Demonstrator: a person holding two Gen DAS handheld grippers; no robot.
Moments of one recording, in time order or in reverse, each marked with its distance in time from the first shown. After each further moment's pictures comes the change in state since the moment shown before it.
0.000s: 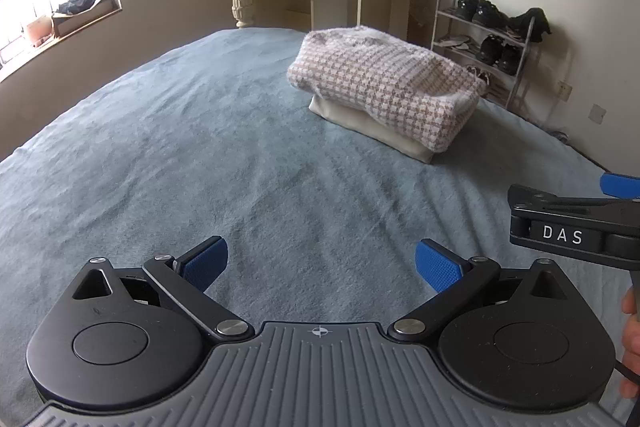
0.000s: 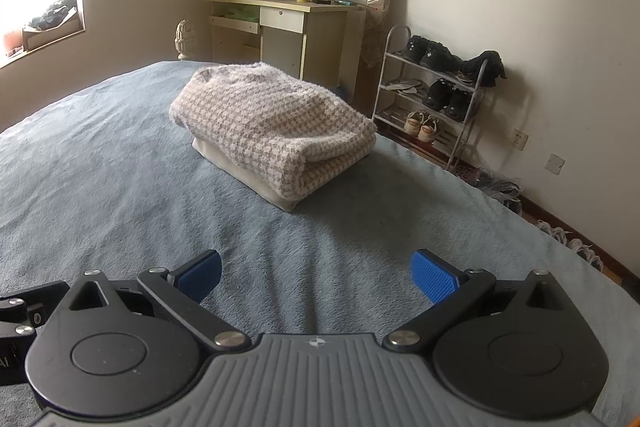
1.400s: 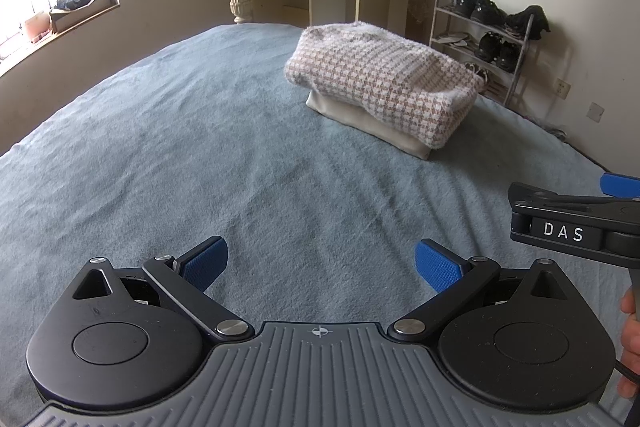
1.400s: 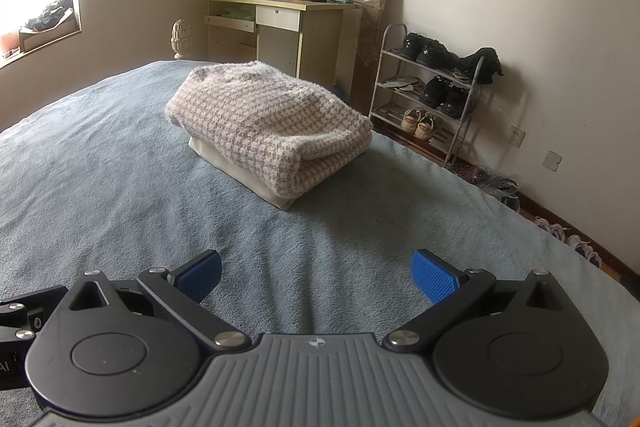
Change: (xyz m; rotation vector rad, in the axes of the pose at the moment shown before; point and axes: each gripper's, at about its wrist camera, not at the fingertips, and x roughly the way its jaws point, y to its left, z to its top) left arm 0.001 -0.001 -0.001 -0.004 0.014 -0.009; right arm -0.001 -0.004 -0.002 0.009 0.006 -0.006
